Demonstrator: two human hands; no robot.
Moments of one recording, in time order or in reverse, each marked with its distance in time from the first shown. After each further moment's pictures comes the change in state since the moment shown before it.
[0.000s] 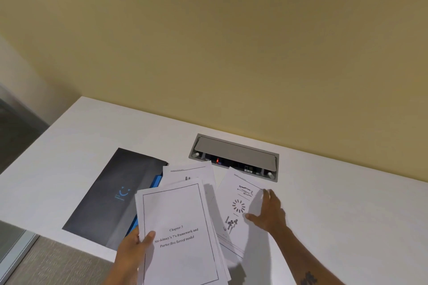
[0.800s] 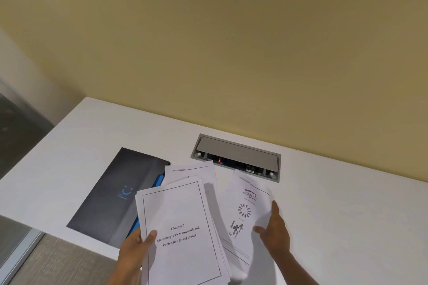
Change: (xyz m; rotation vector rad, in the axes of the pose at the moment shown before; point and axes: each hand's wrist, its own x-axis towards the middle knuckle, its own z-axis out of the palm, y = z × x) left_hand -0.007 0.004 0.008 -0.124 0.038 -0.015; right_hand -0.045 0.016 0.033 0.373 0.163 0.092
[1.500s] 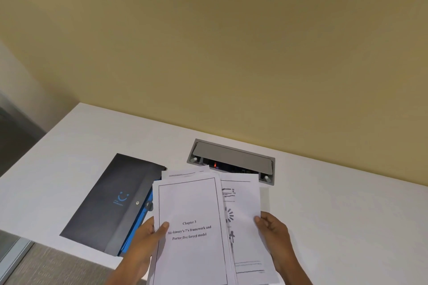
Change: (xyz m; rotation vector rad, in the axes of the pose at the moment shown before) left_hand -0.014 0.047 0.026 -0.086 -0.229 0.025; right_hand -0.054 -0.036 -0.047 0.917 -0.144 0.101
